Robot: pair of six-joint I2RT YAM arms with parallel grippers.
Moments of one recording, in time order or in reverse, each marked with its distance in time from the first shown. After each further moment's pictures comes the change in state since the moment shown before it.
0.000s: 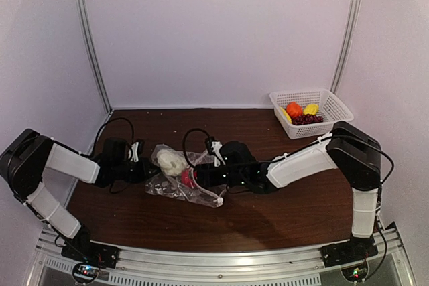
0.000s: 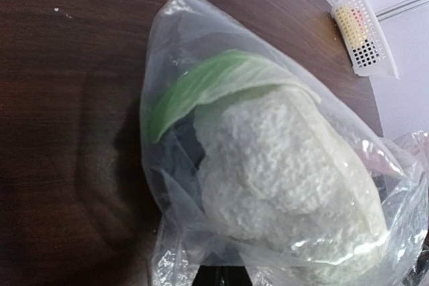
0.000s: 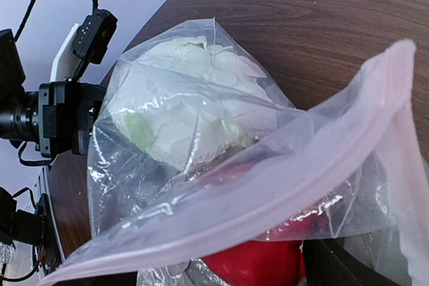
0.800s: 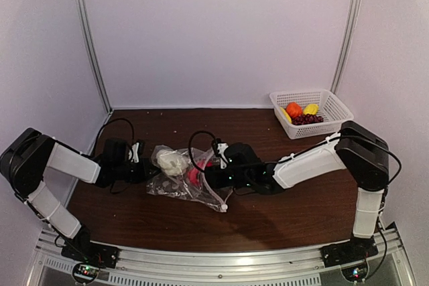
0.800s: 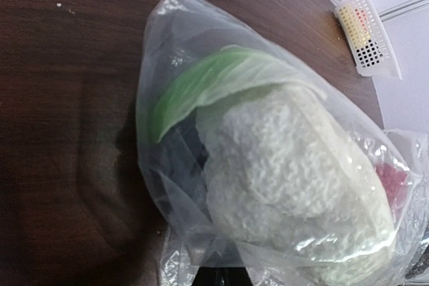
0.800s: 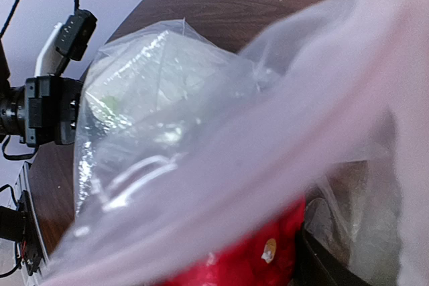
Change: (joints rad) left arm 0.000 0.017 0.000 0.011 -0.005 0.000; right arm 0.000 -0.040 -0.040 -0.070 0.078 -0.021
